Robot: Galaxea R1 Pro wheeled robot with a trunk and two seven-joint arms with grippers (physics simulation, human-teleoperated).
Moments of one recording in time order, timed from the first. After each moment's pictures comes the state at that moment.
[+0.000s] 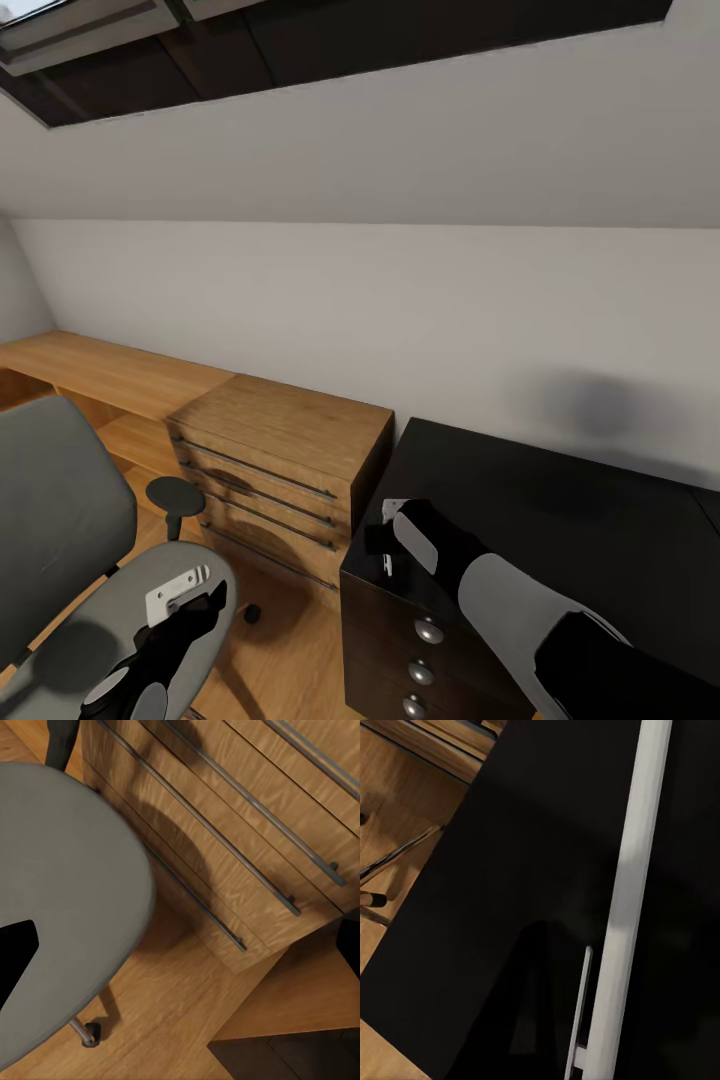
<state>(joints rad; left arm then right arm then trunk) 0.02 -0.03 0.06 -1.59 0.42 0.44 0.33 -0.89 0.17 0.61 -0.39 -0.75 0.62 -0.19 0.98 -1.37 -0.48</state>
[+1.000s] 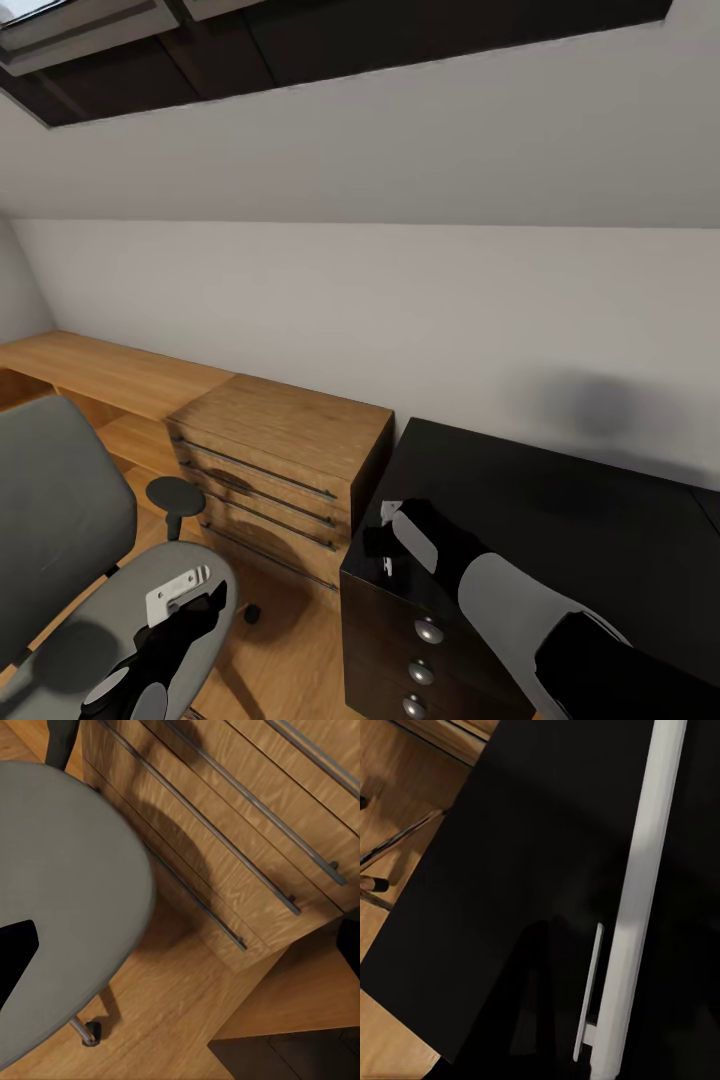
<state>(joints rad) 0.02 -0.03 0.06 -1.58 0.42 0.44 0.33 -0.89 0.17 0.61 -0.40 -0.75 0.67 -0.19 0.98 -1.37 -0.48</state>
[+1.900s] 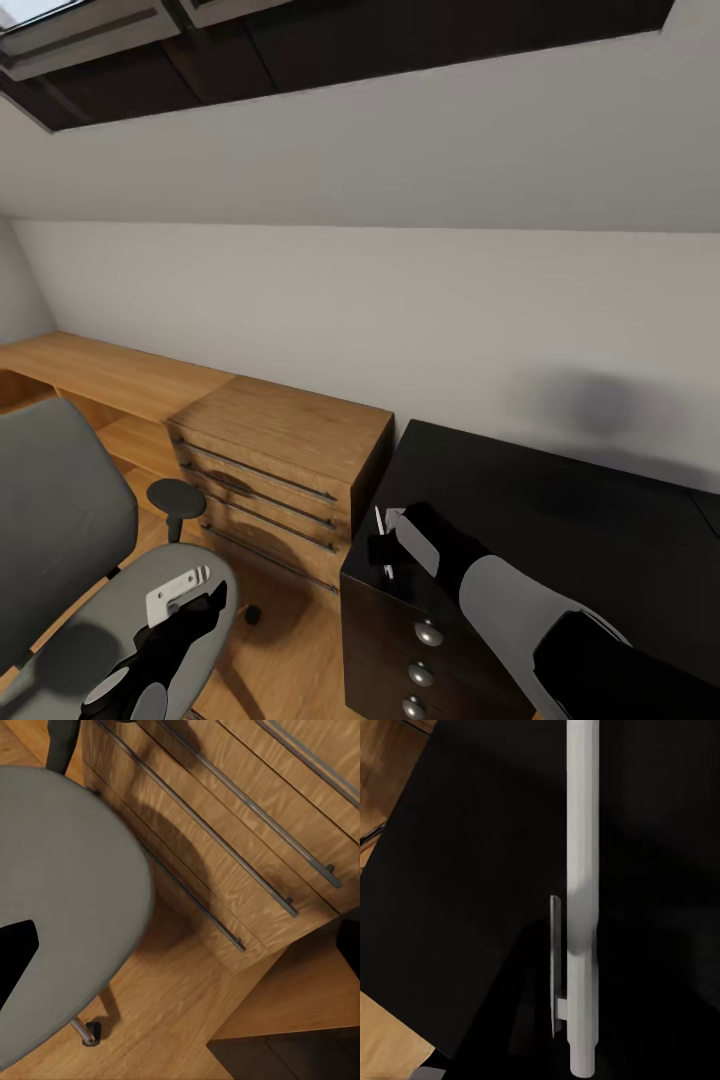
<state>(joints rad) 0.02 -0.03 0.06 -1.58 0.42 0.44 0.33 -0.89 0.17 0.60 -0.36 -0.76 0.67 -0.19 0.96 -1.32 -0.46</state>
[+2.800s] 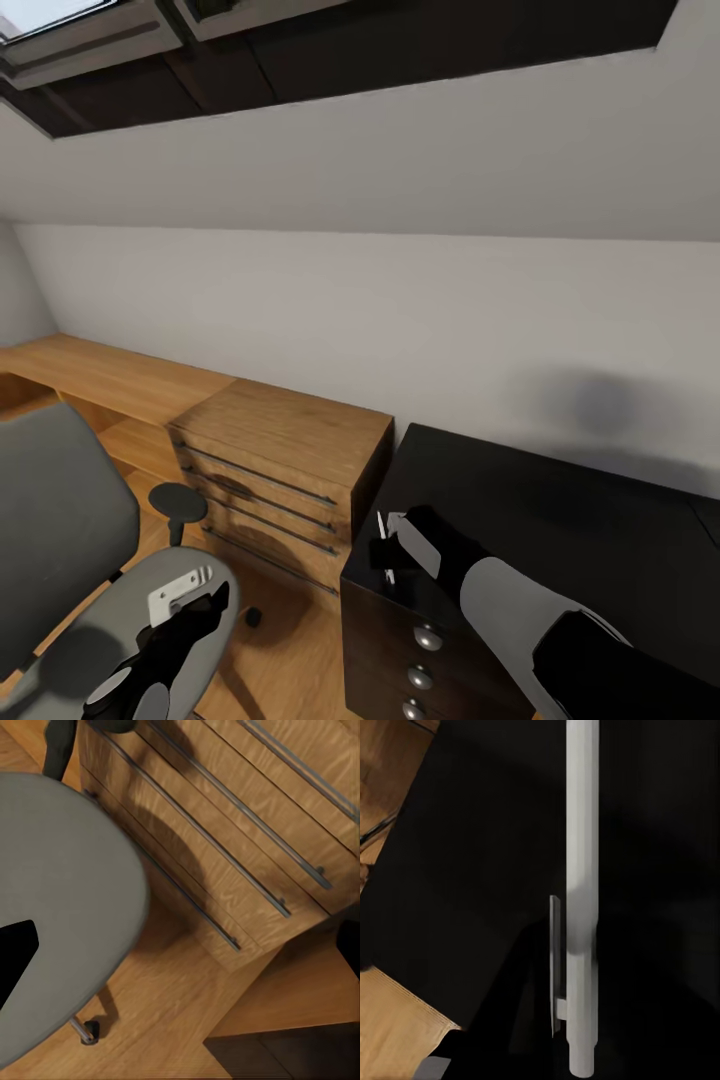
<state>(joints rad) 0.02 -0.03 0.05 -1.58 0.42 0.44 0.33 -0.89 0.17 0.60 -0.33 -0.78 0.67 -0.19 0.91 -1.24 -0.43</state>
